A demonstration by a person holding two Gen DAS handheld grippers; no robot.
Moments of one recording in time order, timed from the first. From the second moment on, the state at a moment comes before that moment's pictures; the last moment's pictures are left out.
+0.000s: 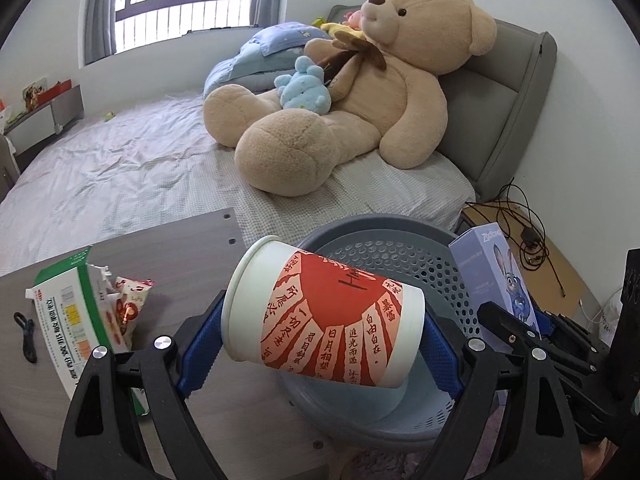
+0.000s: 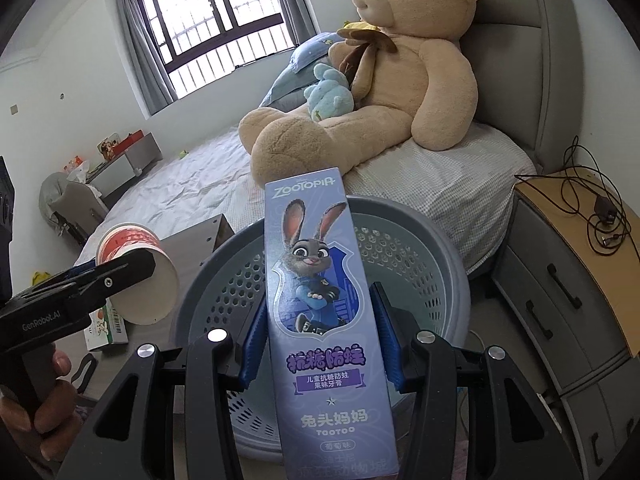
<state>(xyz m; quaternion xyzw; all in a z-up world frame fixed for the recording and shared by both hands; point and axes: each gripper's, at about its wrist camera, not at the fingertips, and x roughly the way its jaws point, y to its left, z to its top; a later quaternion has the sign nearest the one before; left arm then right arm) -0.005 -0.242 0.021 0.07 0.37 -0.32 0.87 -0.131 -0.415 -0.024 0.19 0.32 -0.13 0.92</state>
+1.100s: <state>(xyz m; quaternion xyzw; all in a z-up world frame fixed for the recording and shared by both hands) -0.018 -0.256 0.017 0.10 0.37 -0.30 0.87 -0.162 -0.430 -0.027 0.23 0.30 -0.15 0.92</state>
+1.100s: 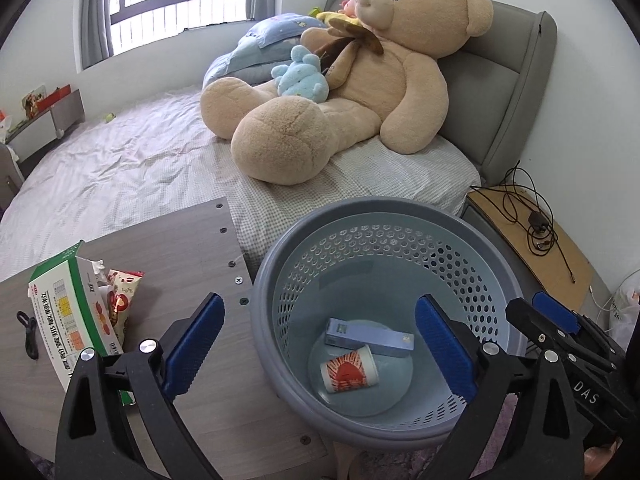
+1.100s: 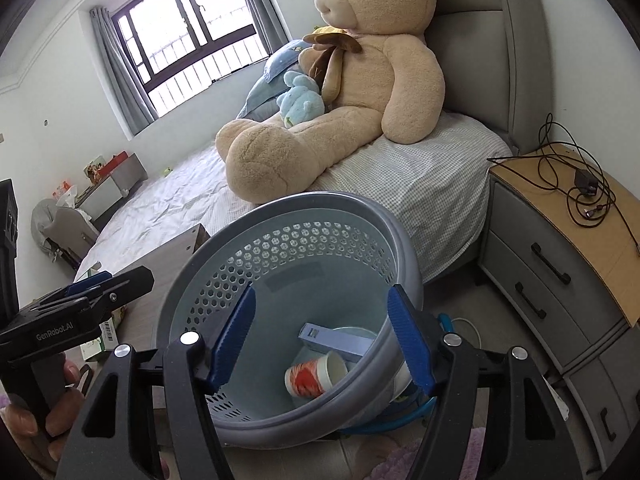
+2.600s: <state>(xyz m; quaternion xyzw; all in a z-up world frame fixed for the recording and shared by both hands) -0.058 -0.071 0.038 0.07 0.37 -0.14 0.92 -0.156 -0.315 0.028 0.18 0.26 -0.03 0.95</state>
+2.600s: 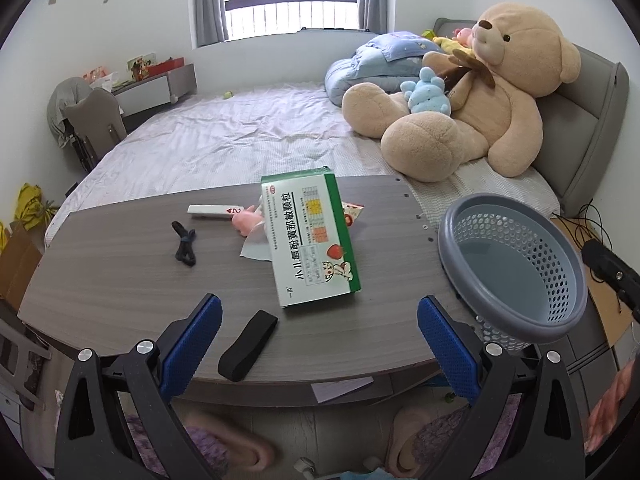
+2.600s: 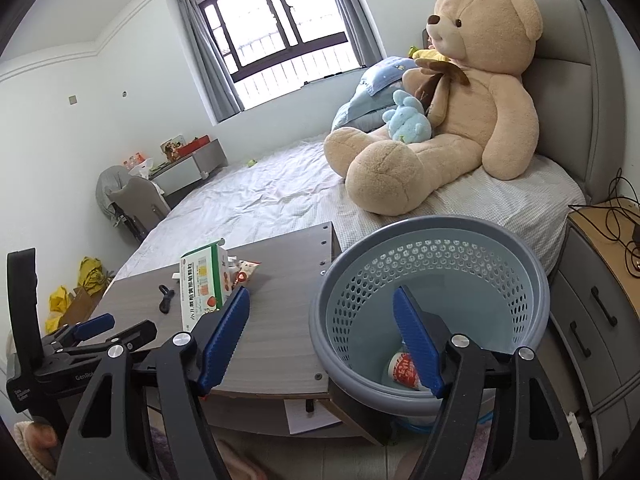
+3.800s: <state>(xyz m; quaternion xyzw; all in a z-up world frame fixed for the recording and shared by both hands) 0.038 0.041 0.002 0.07 0.39 -0.07 0.92 -0.043 -0.197 0.000 0.12 0.35 0.01 0.93</state>
